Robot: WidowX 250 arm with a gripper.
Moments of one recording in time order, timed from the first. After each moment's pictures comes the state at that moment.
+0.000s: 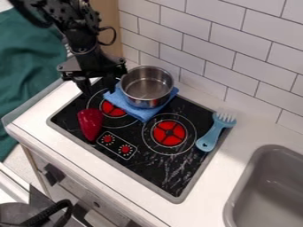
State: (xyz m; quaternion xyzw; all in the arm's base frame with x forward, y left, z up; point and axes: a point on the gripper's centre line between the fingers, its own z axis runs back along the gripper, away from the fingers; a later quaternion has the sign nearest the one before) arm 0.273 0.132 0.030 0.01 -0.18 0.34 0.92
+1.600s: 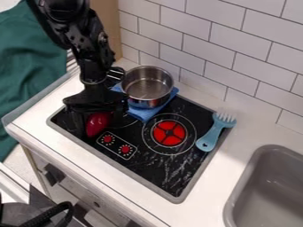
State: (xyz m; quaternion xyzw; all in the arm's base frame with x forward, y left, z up) arm 0.250 0.131 -0.041 0.03 -0.03 0.38 0.92
